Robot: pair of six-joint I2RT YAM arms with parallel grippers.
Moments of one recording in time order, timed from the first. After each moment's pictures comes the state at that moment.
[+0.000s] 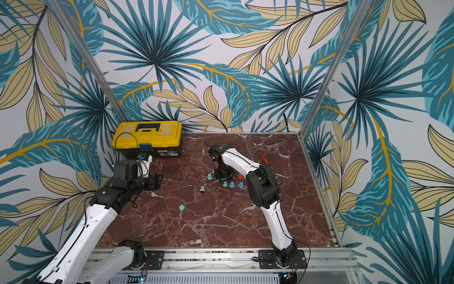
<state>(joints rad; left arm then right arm) -0.14 0.93 0.89 -0.67 0.07 -0.13 0.58 2.26 1.93 -1.24 0.03 0.41</state>
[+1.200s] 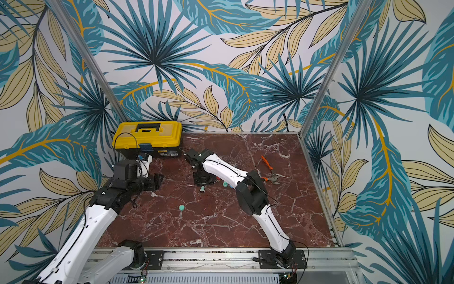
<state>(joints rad) -0.14 0.93 0.89 -0.67 0.07 -0.13 0.80 2.33 2.13 -1.24 0.04 0.62</state>
